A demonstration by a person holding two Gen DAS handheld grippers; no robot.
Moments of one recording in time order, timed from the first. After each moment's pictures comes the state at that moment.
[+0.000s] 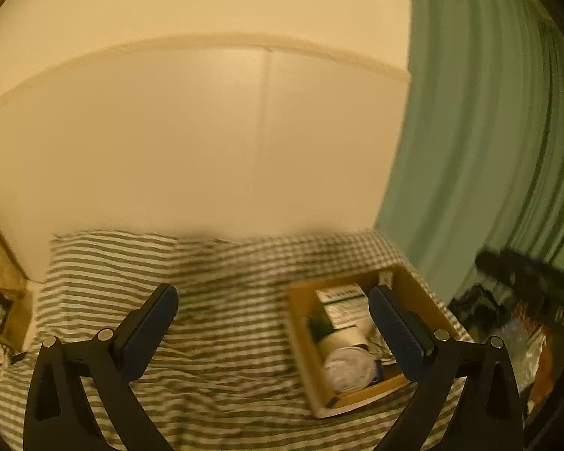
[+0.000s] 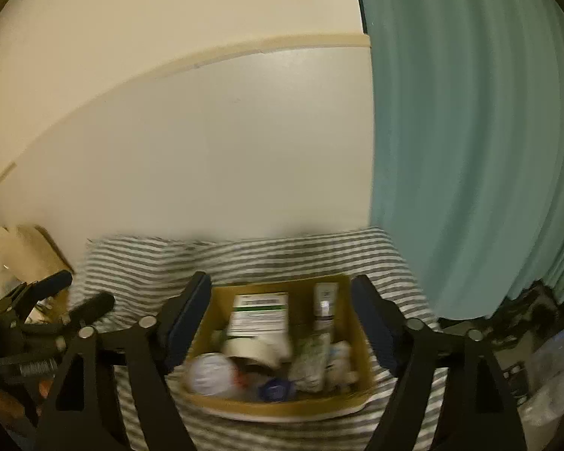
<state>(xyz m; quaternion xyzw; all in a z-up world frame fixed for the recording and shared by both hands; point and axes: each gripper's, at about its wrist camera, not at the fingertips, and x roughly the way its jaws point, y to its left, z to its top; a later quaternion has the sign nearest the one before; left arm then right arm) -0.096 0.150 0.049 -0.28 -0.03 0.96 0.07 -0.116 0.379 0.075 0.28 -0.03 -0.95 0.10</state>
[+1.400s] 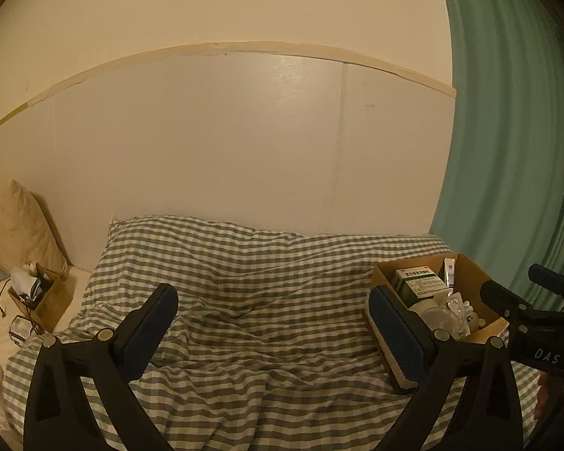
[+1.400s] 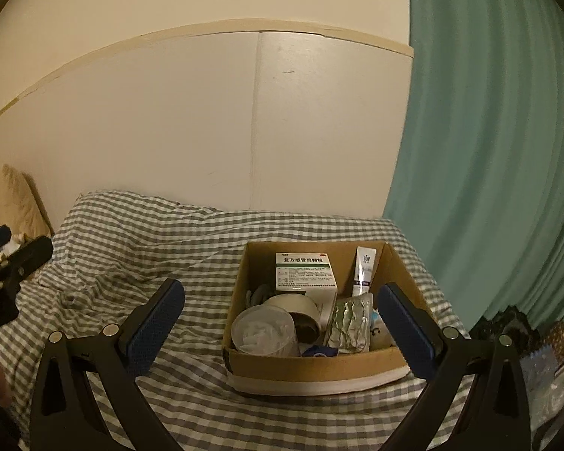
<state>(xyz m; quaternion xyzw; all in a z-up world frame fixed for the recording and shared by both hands) -0.050 0.084 -0.014 -0.23 -0.03 0.97 -0.01 -0.073 0.285 0.004 0.26 0.06 -0.96 0.06</state>
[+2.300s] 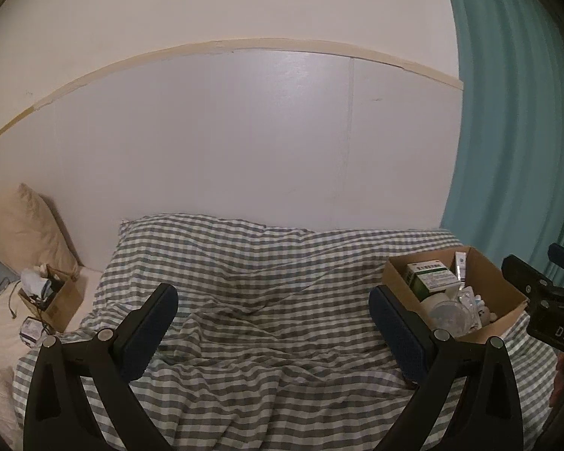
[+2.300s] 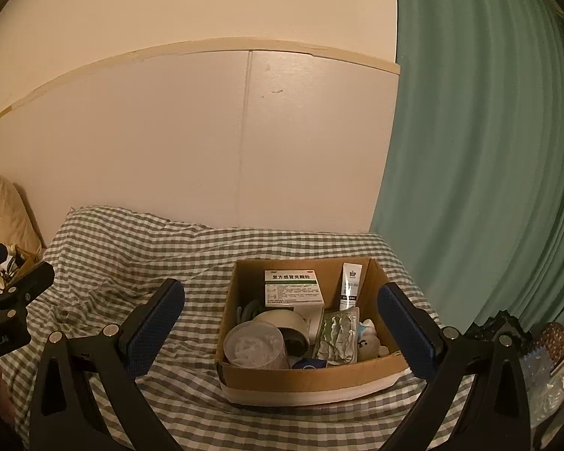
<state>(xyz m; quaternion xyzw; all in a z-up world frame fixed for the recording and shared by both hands) -0.049 0.079 -0.015 -0.23 -0.02 0.97 -0.03 -0.066 0.286 0.016 0.22 0.06 -0.97 0.04</state>
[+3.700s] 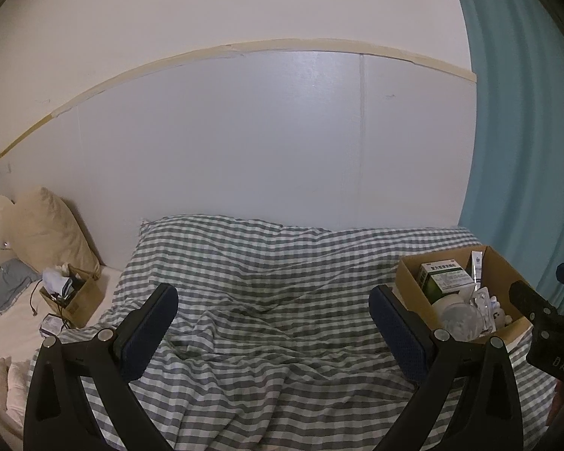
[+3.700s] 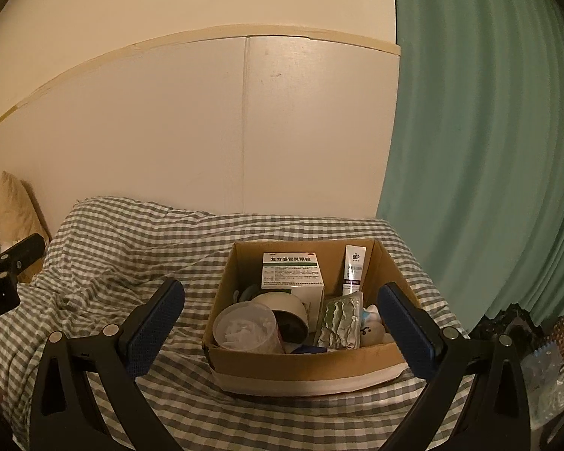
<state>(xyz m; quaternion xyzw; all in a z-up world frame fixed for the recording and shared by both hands) -0.047 0.103 -0.013 -0.23 0.00 0.97 -0.08 -0.070 0.307 -0.003 0.24 0.05 -0.97 0.06</state>
